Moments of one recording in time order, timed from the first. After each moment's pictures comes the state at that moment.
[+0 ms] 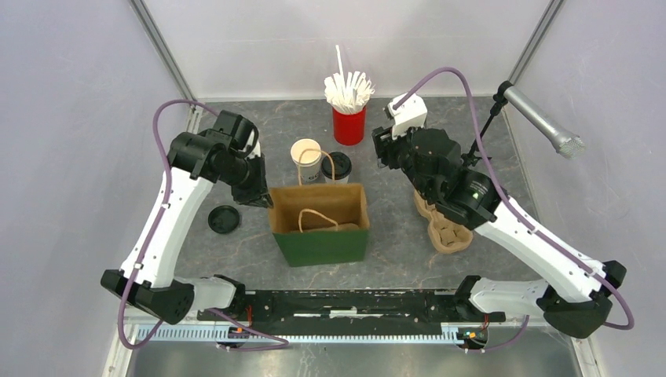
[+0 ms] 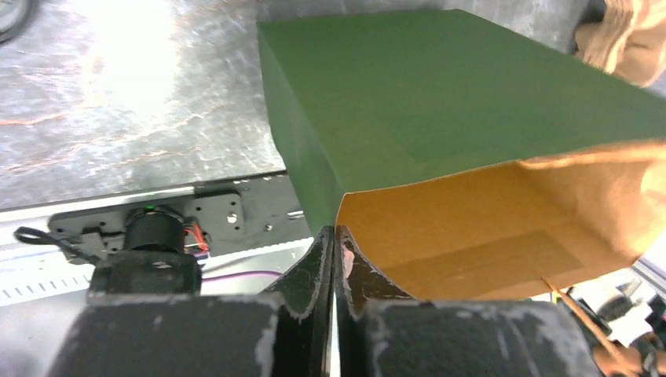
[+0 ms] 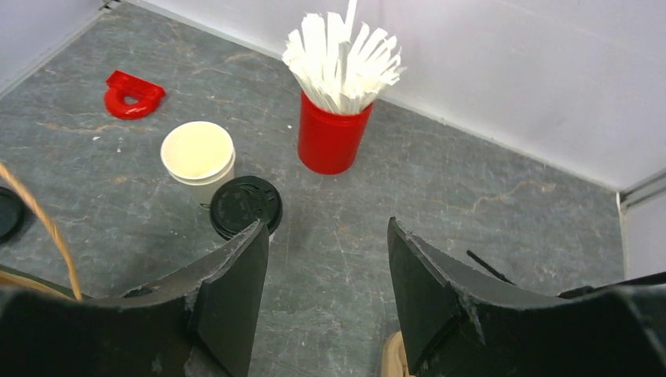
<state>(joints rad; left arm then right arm) -0.37 1.28 1.59 -1.50 0.23 -0.51 0.92 1.15 1.37 -0.40 0.56 -0.04</state>
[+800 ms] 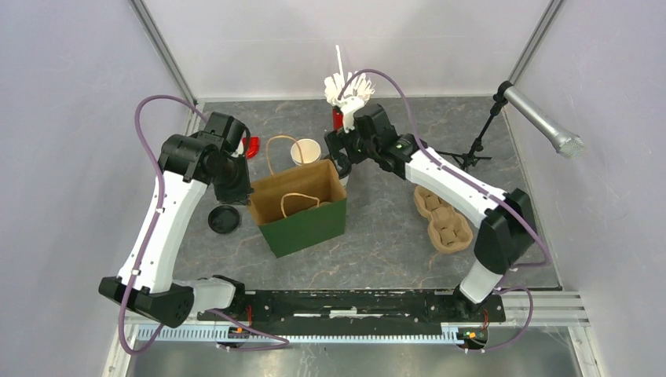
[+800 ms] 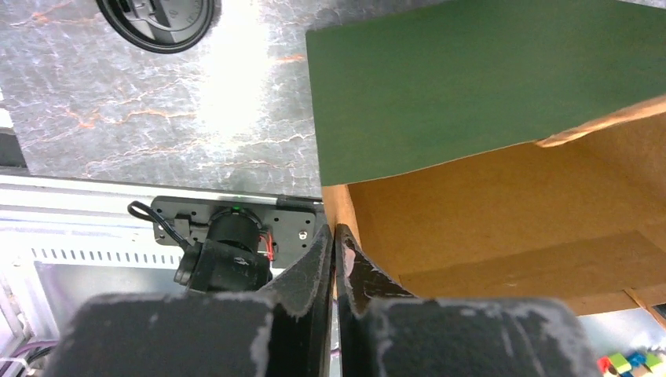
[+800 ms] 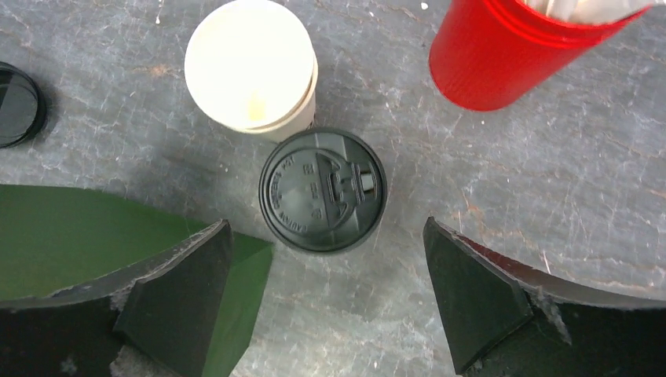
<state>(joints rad) -0.33 1.27 1.63 -1.57 -0.07 -0.51 0.69 1.66 1.45 -0.37 0.03 0.08</state>
